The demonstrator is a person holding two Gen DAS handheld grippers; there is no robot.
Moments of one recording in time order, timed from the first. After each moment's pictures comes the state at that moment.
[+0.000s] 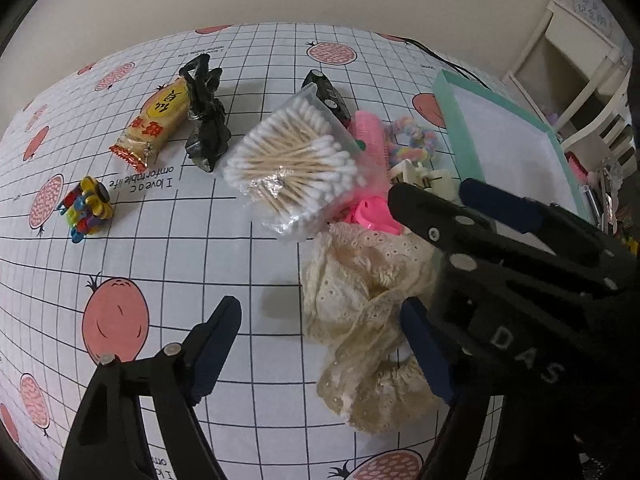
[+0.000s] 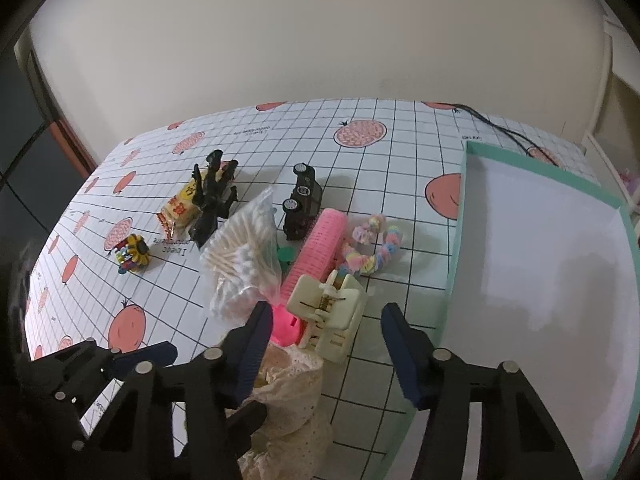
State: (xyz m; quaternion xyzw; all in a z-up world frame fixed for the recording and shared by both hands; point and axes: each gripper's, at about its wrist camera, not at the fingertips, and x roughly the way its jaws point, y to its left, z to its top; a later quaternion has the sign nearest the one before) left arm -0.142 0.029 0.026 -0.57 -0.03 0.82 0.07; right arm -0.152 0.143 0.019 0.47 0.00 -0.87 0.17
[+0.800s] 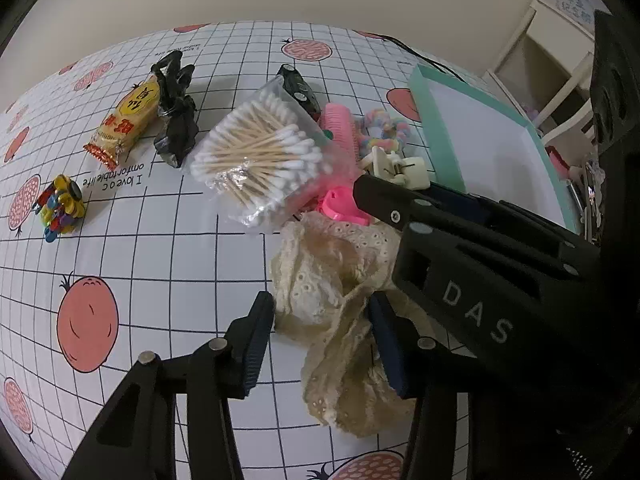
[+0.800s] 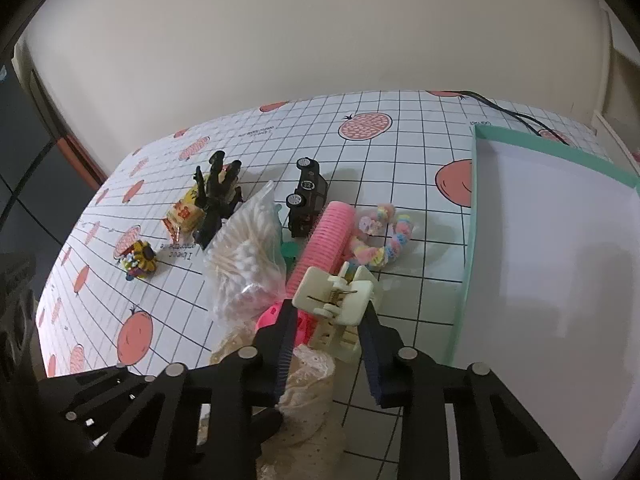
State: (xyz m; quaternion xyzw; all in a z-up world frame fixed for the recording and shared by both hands) left arm -0.138 0.039 0.023 -0.56 -0.05 0.82 0.11; right arm -0.156 0.149 0.010 0.47 -0.04 -0.86 0.19
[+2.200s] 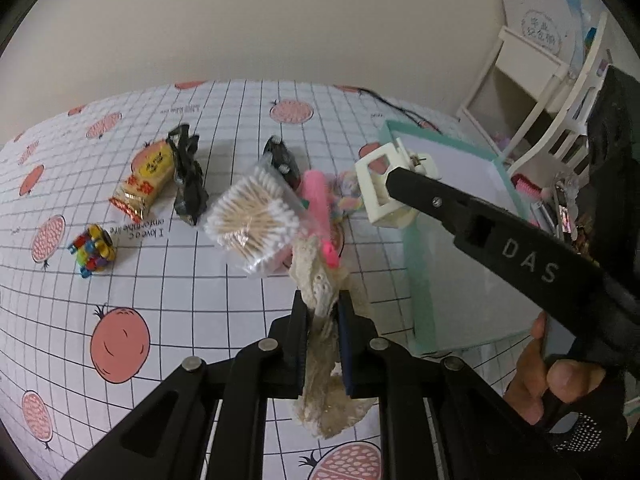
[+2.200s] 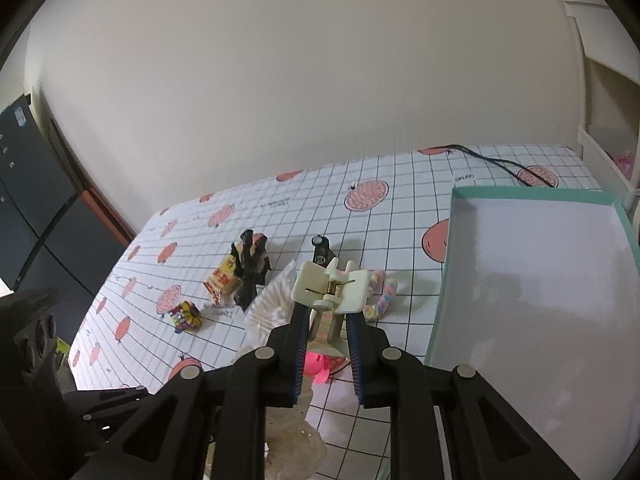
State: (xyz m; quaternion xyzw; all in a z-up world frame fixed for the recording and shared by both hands) left arm -0.123 0.037 0.077 -0.49 -0.05 0.86 0.12; right arm -0.142 0.186 0.067 0.39 -0.11 -0.89 0.21
